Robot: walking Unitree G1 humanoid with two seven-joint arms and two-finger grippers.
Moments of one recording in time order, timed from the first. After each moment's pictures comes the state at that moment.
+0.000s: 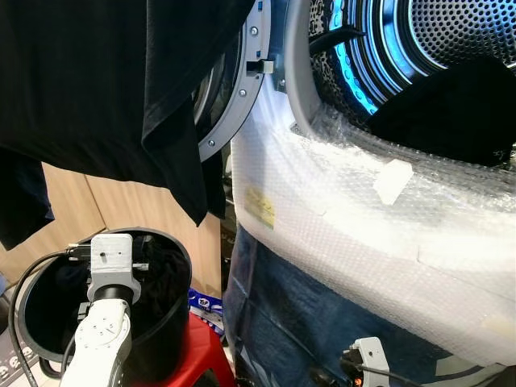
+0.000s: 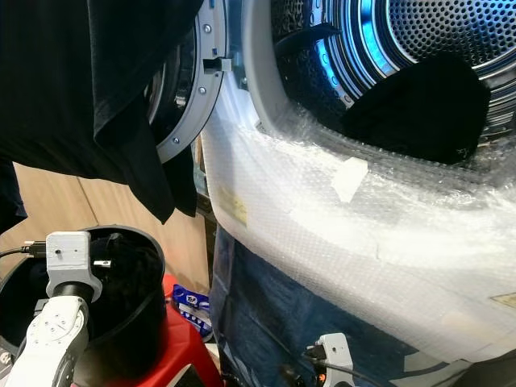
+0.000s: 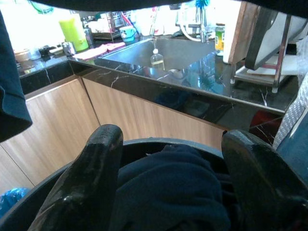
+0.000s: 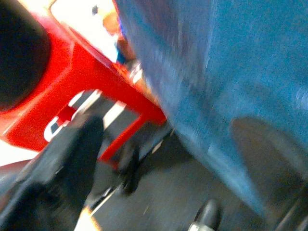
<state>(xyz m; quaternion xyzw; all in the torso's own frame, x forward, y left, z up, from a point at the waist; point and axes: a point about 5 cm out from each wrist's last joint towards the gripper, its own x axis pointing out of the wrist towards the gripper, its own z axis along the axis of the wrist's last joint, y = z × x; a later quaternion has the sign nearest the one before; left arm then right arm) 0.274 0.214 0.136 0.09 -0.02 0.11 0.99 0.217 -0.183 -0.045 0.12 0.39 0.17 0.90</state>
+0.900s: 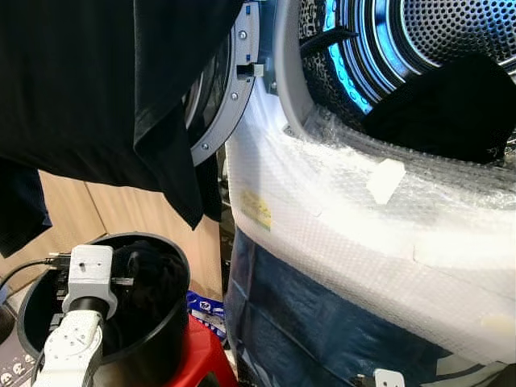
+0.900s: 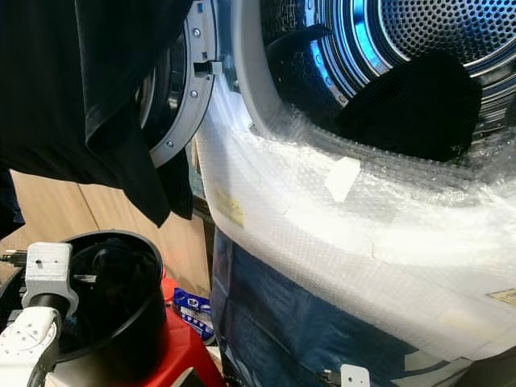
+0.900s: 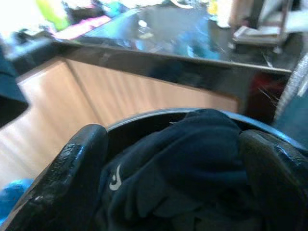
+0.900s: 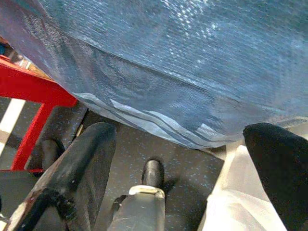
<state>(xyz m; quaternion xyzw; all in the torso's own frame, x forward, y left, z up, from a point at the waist) 0.272 0.259 0.122 0.10 0.05 0.06 0.99 0.184 -0.201 -0.082 0.03 0.48 -0.09 0.87</state>
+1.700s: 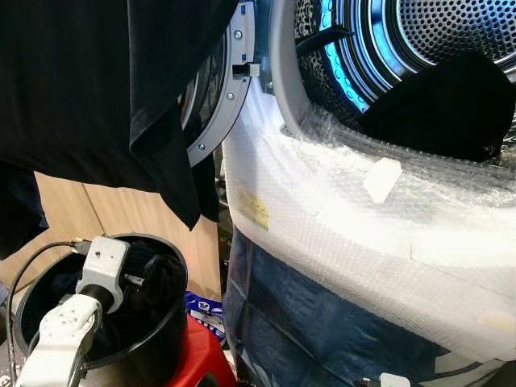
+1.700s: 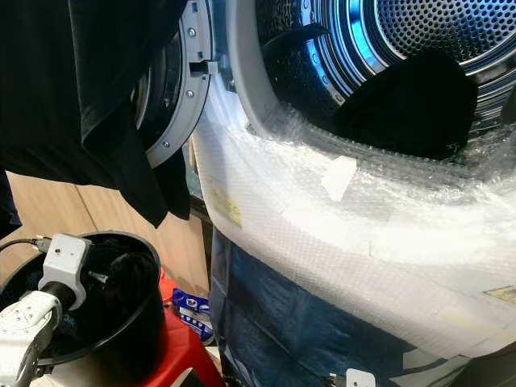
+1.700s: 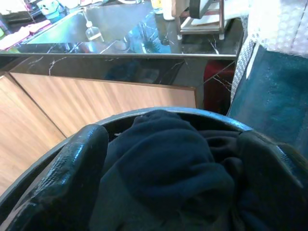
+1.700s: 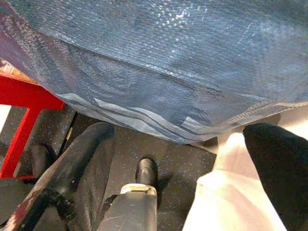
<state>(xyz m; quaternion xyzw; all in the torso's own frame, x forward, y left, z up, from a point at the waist) 0.287 0.251 0.114 0.13 0.07 -0.05 0.99 0.181 -0.206 -0.084 0.03 0.48 -0.11 0.87</state>
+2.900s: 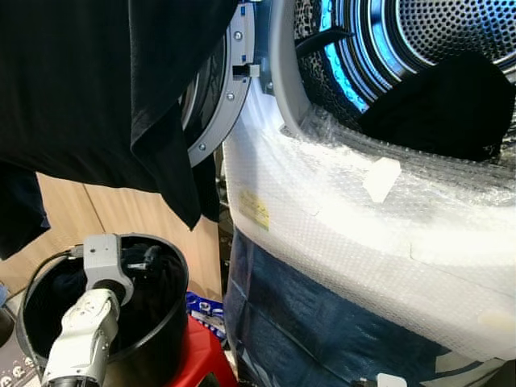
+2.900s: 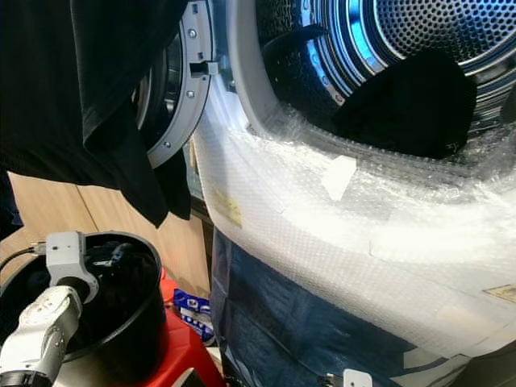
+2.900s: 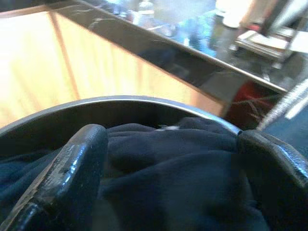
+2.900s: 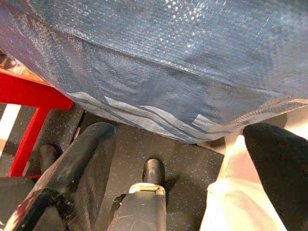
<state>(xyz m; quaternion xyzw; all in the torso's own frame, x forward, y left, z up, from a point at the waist) 0.304 0.259 0.104 -0.04 0.08 0.11 0.99 0.179 -0.199 -0.085 0.04 0.48 -0.10 0.87</state>
